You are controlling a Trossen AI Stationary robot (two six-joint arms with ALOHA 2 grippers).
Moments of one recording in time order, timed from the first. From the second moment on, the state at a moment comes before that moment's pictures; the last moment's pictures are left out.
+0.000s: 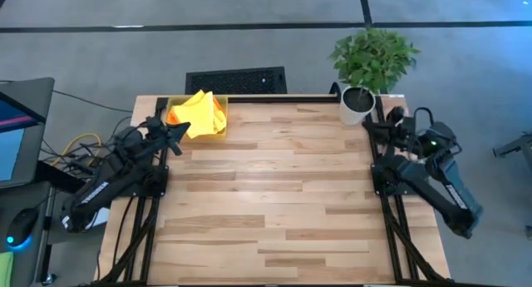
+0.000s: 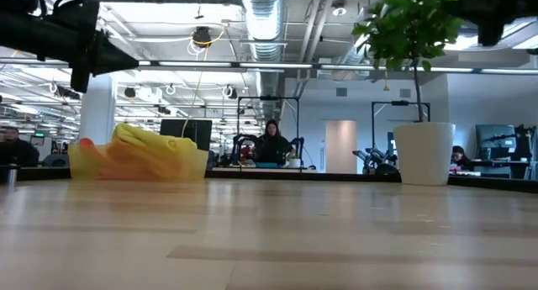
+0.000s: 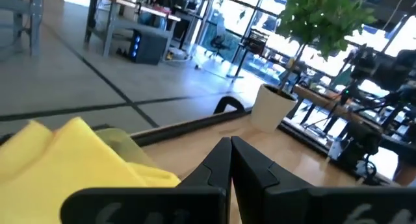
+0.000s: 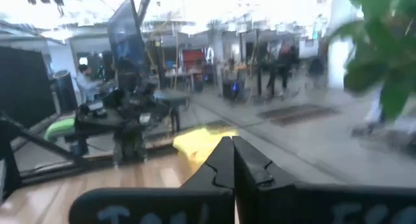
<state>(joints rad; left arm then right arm) 0.73 0.00 0.23 -0.24 0.09 -0.38 -0.83 0.00 0.47 -0.34 -0.48 0.09</state>
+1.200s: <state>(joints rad) 0.73 0.02 0.08 -0.18 0.23 -0.16 -0.78 0.01 0.14 -0.20 -0.44 0.12</state>
